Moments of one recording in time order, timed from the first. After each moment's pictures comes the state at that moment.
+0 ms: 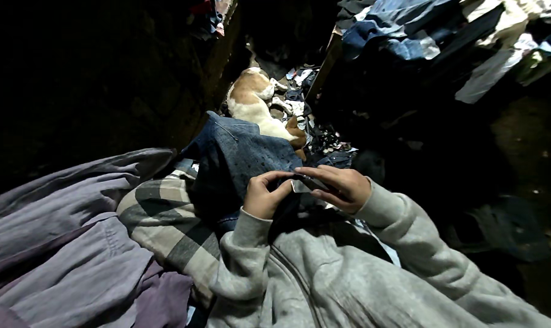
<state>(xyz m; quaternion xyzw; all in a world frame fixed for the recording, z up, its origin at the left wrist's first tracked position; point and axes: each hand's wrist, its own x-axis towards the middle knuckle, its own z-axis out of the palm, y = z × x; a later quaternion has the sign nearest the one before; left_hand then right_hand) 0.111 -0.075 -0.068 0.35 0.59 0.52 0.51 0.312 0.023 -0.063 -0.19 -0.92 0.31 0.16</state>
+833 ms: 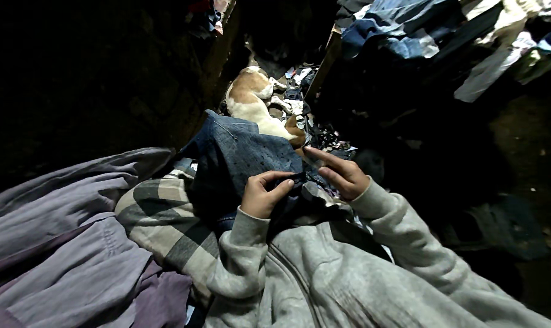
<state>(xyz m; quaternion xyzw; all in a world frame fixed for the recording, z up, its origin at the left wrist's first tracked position) 0.109 -0.077 -0.067 0.33 0.57 0.53 0.54 0.315 0.032 -0.090 -0.28 -0.83 0.42 0.24</state>
